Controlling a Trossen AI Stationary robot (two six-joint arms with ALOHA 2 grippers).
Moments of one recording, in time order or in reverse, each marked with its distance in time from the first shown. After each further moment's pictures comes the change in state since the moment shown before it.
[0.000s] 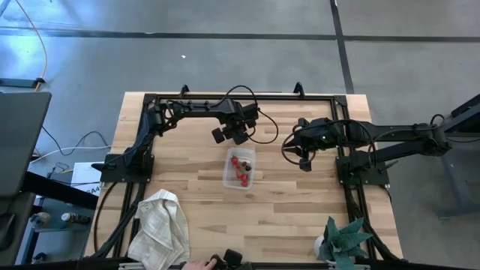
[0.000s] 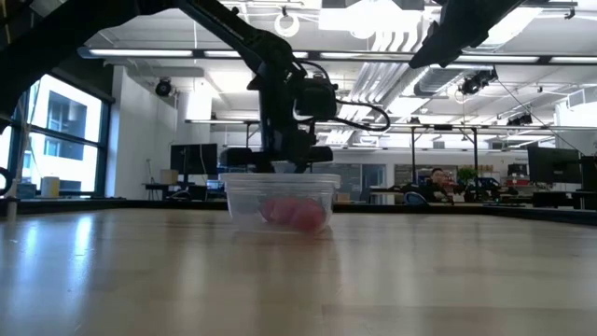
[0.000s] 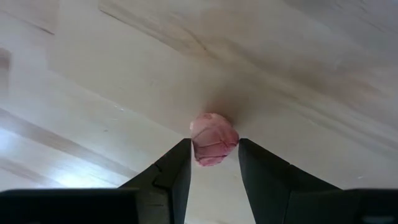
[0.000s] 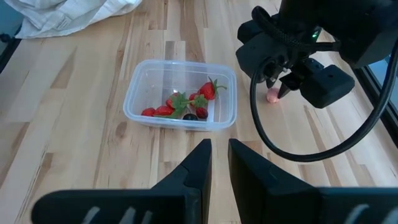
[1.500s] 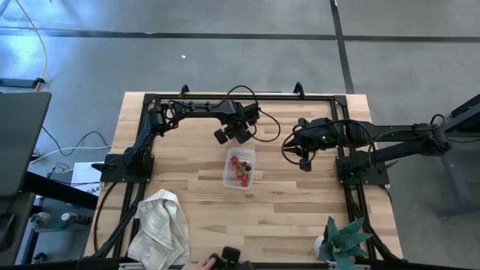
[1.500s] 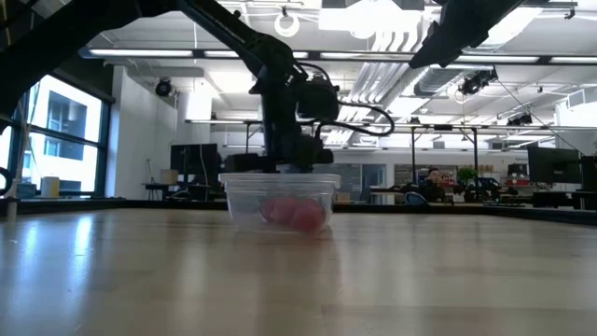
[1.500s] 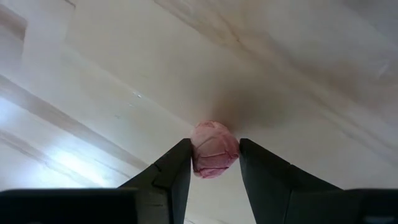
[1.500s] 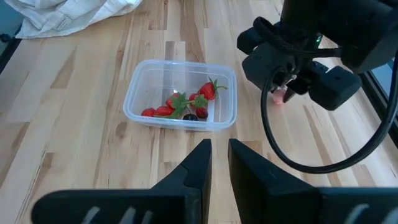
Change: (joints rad) left arm 0.000 0.014 0.000 0.051 -0.032 -0.101; right arm 0.000 0.000 0.000 0.000 0.000 0.000
